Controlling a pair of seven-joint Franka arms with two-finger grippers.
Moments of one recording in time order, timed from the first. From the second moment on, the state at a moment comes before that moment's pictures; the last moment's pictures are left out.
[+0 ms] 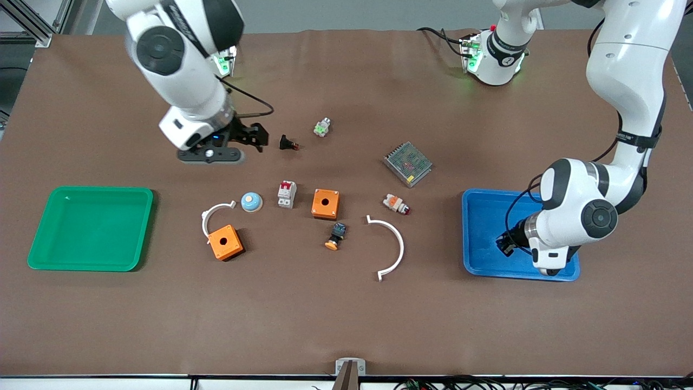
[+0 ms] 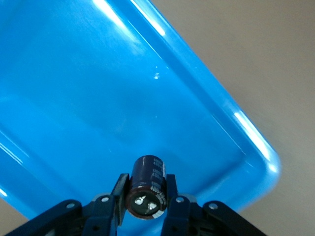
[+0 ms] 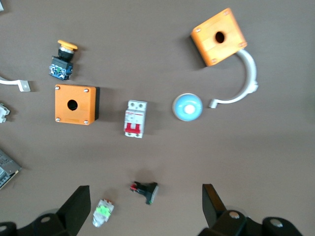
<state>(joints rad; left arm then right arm) 0.15 0.63 -0.29 -1.68 0.13 2.17 -0.91 0.52 0.05 0.02 -1.93 0.05 1.94 0.55</state>
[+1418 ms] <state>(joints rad) 0.25 0.67 -0.30 -1.69 0.16 2.17 -0.63 0.60 0.37 0.01 -2.06 0.05 2.44 0.61</state>
